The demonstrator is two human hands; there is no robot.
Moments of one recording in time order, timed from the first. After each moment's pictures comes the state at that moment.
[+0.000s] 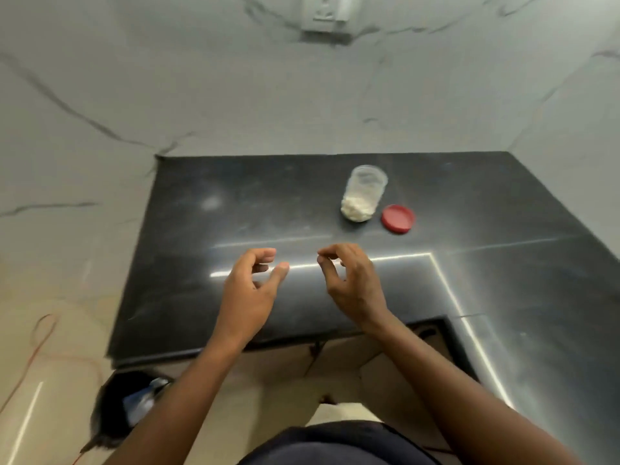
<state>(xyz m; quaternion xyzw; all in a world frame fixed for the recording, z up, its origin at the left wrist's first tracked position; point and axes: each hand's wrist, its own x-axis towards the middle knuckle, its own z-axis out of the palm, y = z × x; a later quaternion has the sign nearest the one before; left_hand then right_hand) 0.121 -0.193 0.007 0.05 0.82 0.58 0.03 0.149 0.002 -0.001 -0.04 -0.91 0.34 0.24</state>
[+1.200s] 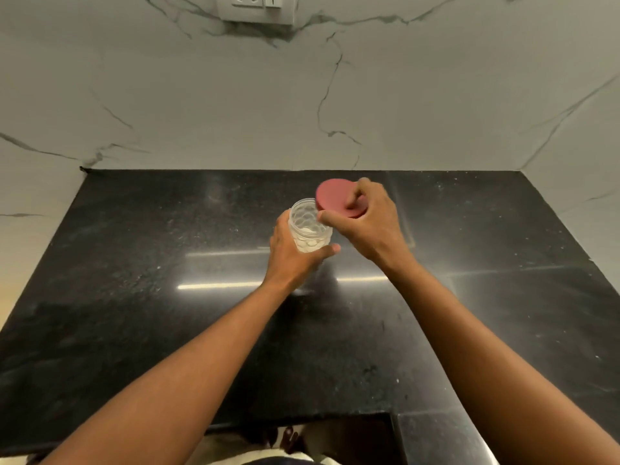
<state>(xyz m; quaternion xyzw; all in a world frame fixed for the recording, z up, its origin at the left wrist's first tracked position) -0.037 0.068 -0.034 0.05 0.81 0.58 0.06 -0.011 0.224 0.045 -0.07 -0.89 0.43 0.16</state>
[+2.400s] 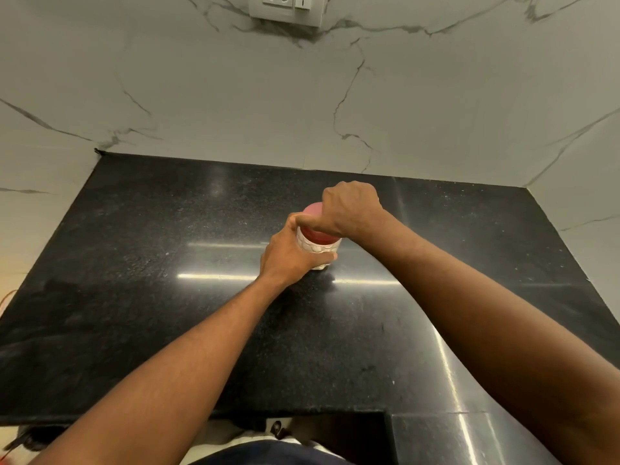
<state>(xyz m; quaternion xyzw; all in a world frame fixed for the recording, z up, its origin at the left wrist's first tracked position) -0.035 0.046 -0.030 0.05 0.85 0.51 0.10 -0.069 0.177 0.069 0.03 -0.99 -0.15 -0.05</state>
